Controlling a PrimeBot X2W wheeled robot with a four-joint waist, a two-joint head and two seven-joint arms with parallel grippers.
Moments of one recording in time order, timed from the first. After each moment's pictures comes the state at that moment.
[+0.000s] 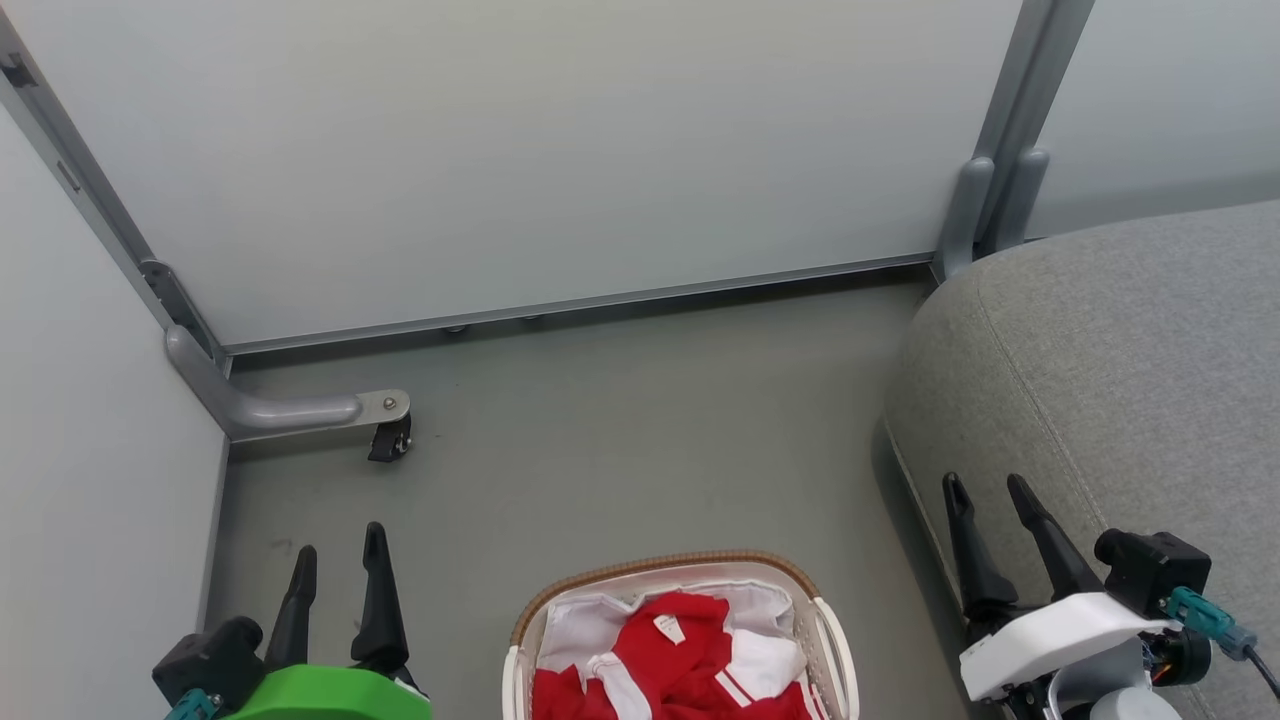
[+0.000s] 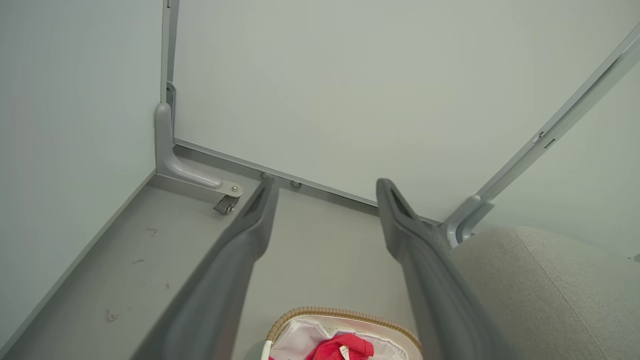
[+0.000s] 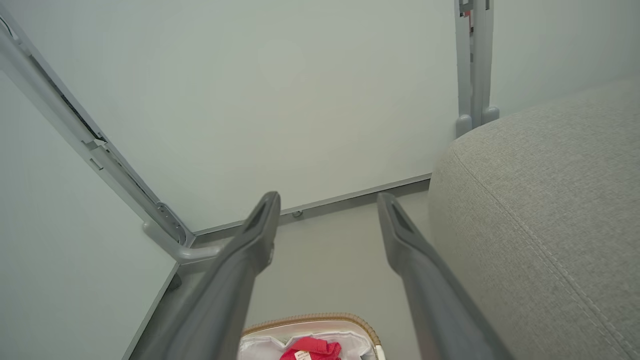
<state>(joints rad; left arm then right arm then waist) 0.07 0.04 -0.09 0.15 -0.53 -0.02 -0.17 -0.02 -0.04 0.04 0.16 0.40 0.13 -0.17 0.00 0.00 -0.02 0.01</state>
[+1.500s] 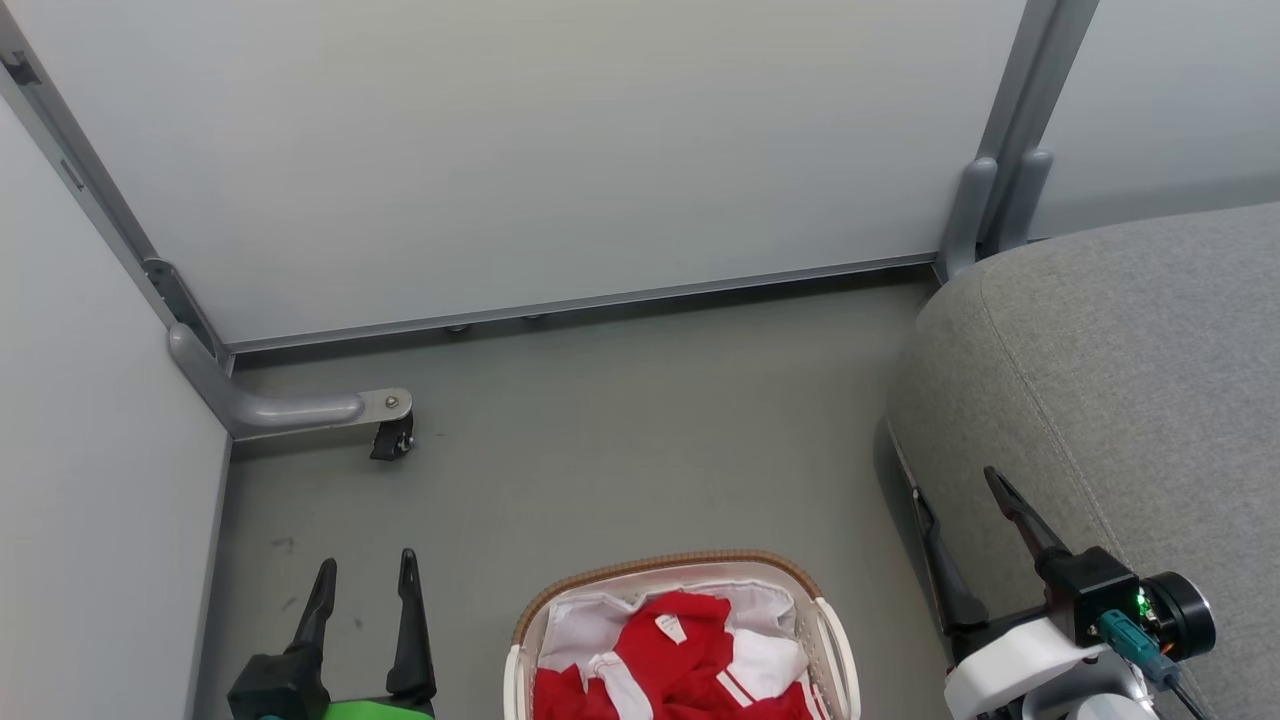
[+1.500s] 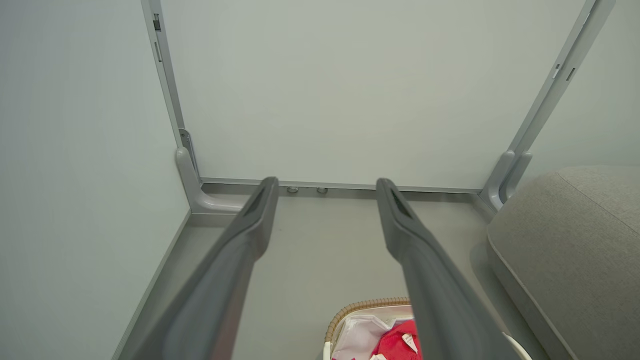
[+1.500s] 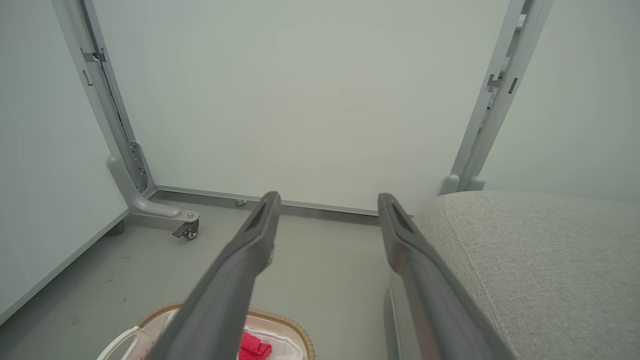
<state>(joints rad) 0.10 0.05 -0.12 0.19 -0.24 0.00 -0.26 -0.01 -0.05 0.06 0.16 0.02 0.13 -0.26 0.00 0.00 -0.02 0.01</state>
